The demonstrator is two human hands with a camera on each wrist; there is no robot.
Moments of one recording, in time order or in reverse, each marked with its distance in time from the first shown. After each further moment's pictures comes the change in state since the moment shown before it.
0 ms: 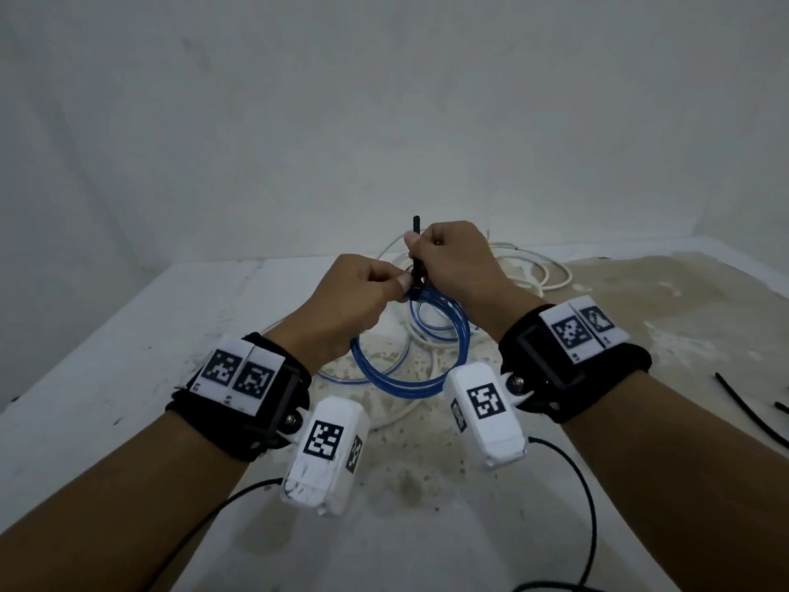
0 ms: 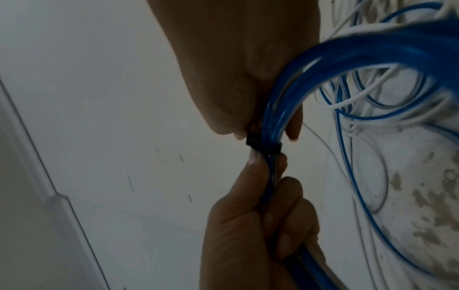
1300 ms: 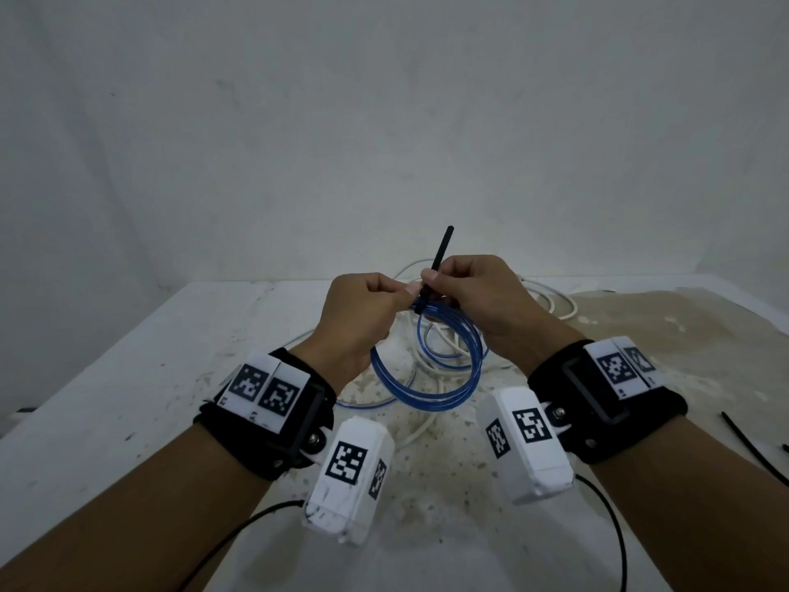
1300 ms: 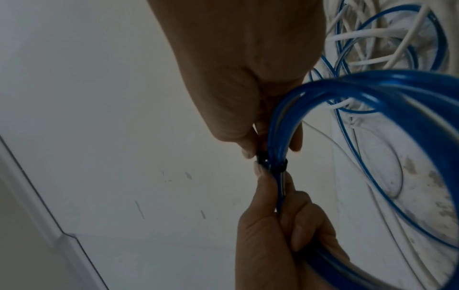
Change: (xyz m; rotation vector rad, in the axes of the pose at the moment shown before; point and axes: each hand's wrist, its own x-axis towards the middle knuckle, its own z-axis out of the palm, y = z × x) left_hand 0.004 0.010 0.005 -0.241 0.237 -0.065; right_hand -0.009 0.000 -0.021 0.290 -0.151 0.058
